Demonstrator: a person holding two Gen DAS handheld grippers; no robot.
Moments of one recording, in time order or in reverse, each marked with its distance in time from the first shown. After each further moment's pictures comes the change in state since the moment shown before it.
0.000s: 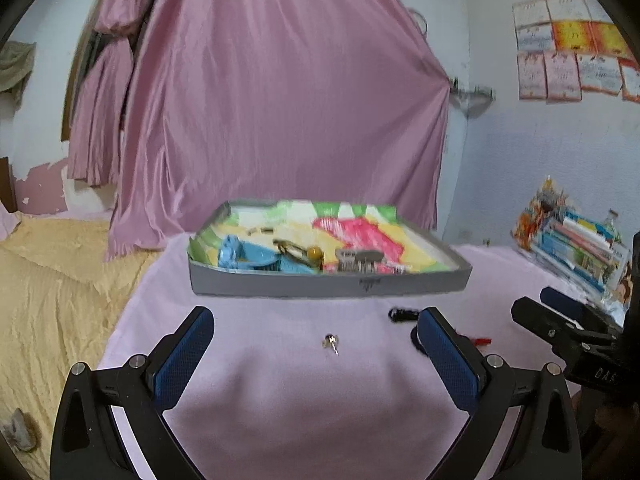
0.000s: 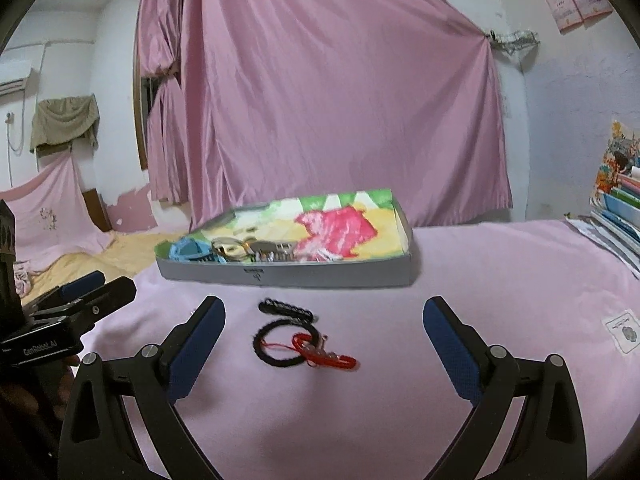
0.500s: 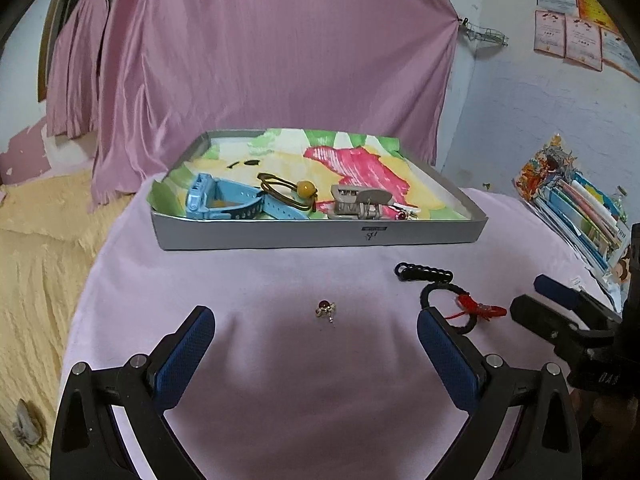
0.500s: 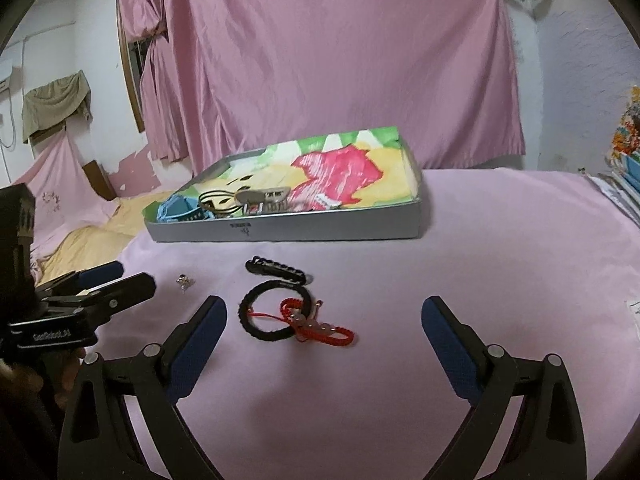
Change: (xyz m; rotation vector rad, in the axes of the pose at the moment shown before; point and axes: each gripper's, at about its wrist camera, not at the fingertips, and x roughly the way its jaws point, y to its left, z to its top) left arm 0.050 0.001 0.006 -0.012 0.272 -0.029; right arm 0.039 -0.005 -0.001 0.036 0.217 0.050
